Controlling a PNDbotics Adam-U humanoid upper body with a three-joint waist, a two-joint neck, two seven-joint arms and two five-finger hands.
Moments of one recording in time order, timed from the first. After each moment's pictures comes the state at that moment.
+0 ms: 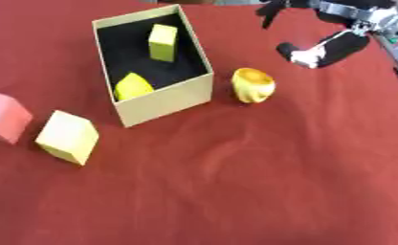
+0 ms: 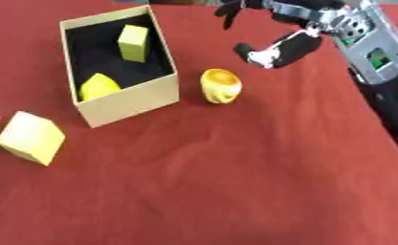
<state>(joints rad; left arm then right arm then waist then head) -0.65 0.47 -0.16 -1.98 0.06 -0.22 0.24 -0.90 -0.75 0.24 -1.34 0.18 -0.57 0.59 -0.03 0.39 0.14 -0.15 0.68</state>
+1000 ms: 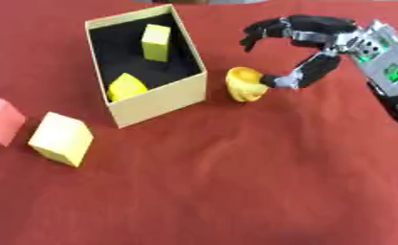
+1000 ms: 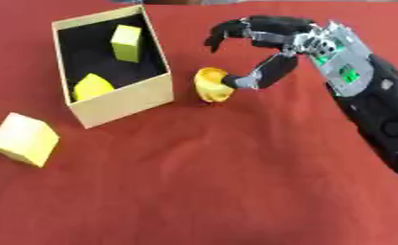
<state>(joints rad) -0.65 0.47 -0.16 -1.98 0.07 -0.21 0.23 -0.88 -0.69 0.29 -1.25 0.38 -0.61 0.56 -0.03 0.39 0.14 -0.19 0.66</state>
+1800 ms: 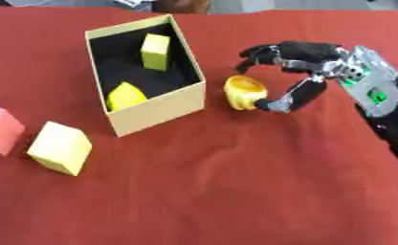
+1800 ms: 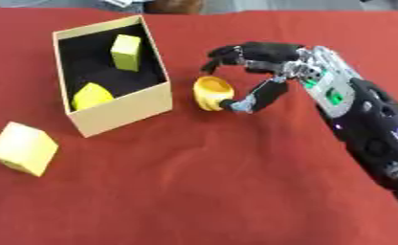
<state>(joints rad) -0.64 0.47 -0.16 -1.98 0.07 -0.21 0.23 -0.85 -0.67 0.31 -1.22 0.48 -0.66 0.50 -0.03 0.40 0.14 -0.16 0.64</state>
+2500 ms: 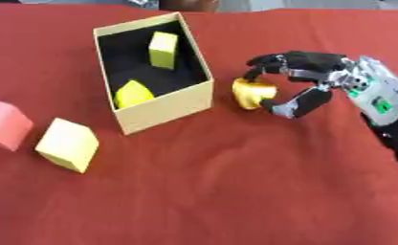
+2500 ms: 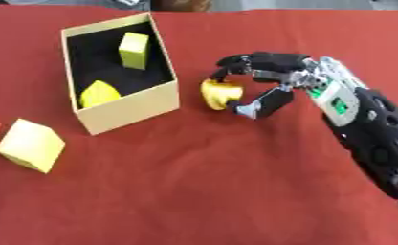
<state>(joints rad) -0.64 0.46 -0.17 -1.98 0.07 -0.21 0.23 -0.84 -0.66 0.31 -1.19 0.51 -0.68 0.48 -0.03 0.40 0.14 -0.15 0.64</state>
